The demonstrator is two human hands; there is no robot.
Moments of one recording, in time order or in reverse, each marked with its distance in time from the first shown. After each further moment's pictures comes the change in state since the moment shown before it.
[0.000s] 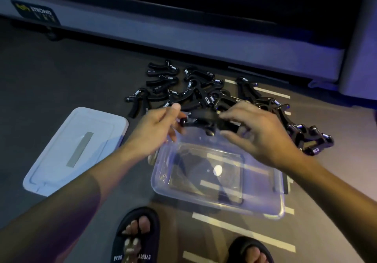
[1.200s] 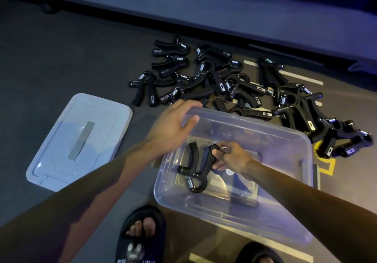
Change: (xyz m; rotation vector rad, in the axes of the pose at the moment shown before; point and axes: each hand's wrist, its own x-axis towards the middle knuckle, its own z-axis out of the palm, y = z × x) left_hand 0.068 -0.076 0.015 0.528 -0.033 0.238; right_hand -0.006 0.076 0.186 0.835 -0.370 1.023
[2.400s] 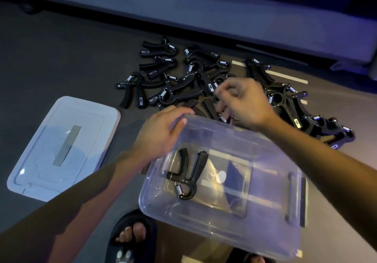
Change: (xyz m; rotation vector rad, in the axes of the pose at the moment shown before) left_hand -0.005 0.001 0.004 0.028 0.010 0.005; right_hand -0.040 -0.133 -0.066 -0.307 0.302 -0.556
